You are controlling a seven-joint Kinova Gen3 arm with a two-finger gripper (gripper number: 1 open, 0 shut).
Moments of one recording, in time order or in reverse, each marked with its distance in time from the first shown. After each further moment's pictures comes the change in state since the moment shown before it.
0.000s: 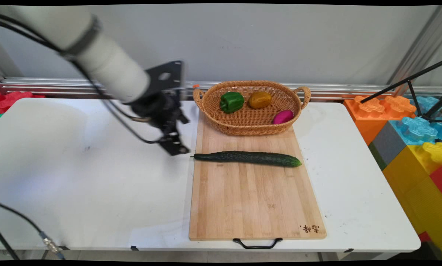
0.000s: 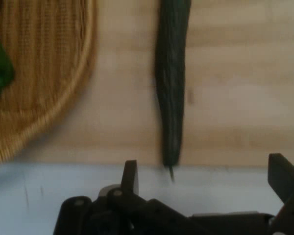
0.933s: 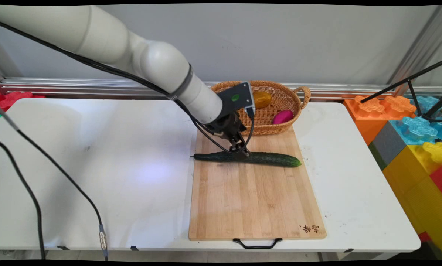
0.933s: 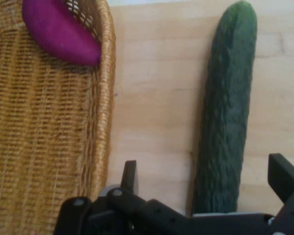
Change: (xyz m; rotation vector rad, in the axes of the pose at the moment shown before) arm 0.079 -0.019 0.147 0.019 0.171 -0.047
